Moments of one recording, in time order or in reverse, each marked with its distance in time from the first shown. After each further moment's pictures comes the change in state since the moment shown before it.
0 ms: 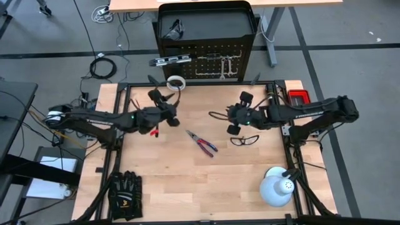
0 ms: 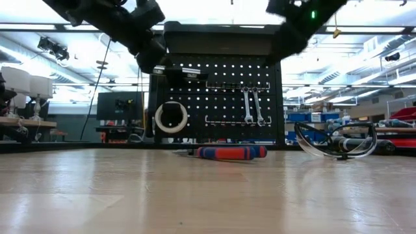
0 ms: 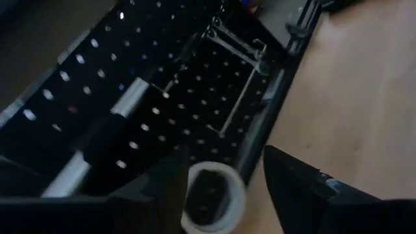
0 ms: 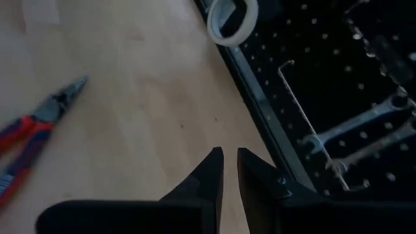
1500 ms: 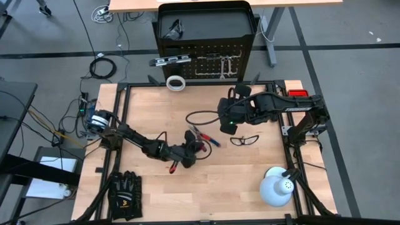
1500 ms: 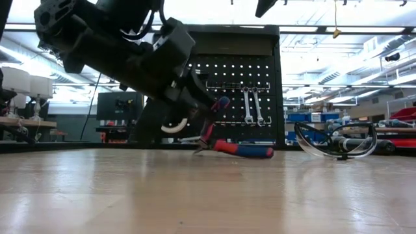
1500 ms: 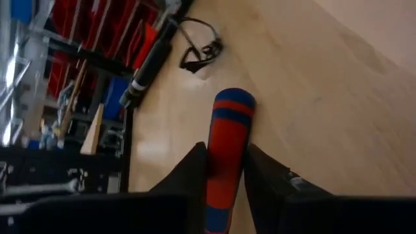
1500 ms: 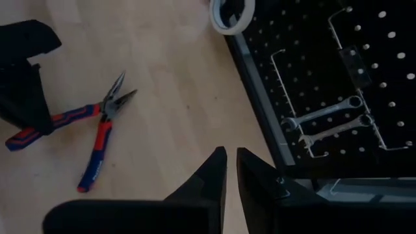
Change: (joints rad) left arm -0.326 0.623 0.073 0.385 0.291 0.218; right arm 0.104 0.423 0.992 -0.996 0.000 0.343
